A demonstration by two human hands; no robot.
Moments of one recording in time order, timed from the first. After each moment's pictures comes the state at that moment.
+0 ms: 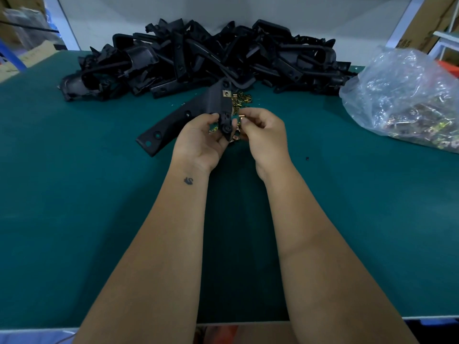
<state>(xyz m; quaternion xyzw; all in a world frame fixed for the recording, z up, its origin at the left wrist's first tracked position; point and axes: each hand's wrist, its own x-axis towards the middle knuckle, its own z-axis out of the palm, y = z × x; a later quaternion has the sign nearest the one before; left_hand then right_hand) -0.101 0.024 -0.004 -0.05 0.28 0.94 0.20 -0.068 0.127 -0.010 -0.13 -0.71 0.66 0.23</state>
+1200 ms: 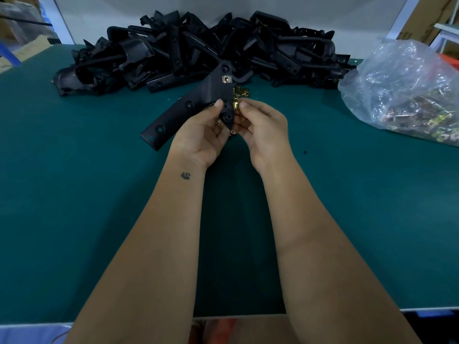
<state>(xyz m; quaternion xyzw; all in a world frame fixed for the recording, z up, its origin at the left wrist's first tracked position) -0.101 0.021 -0.008 0.00 0.36 0.91 0.21 -0.062 0.126 0.000 -0.12 -0.54 0.81 0.19</state>
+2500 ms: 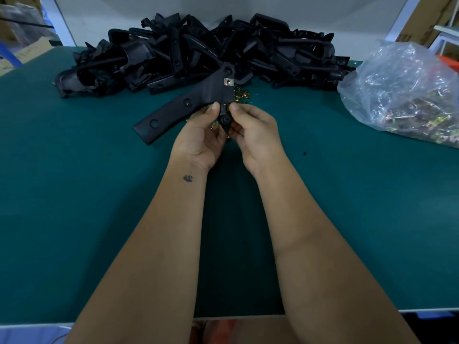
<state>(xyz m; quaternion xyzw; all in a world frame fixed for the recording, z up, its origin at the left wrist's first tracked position) -0.101 0.024 -0.009 0.00 0.32 0.93 0.19 -0.063 0.114 0.002 -0.10 -0.53 0.83 0.15</state>
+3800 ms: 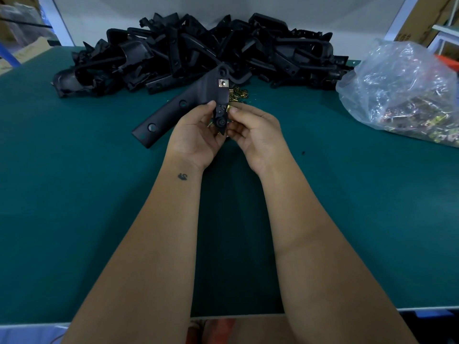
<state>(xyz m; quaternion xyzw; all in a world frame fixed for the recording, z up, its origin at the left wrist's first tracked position) -0.102 0.019 -0.008 0.03 0.33 0.92 0.21 -0.061 0.124 0.002 -0.10 -0.52 0.84 0.13</state>
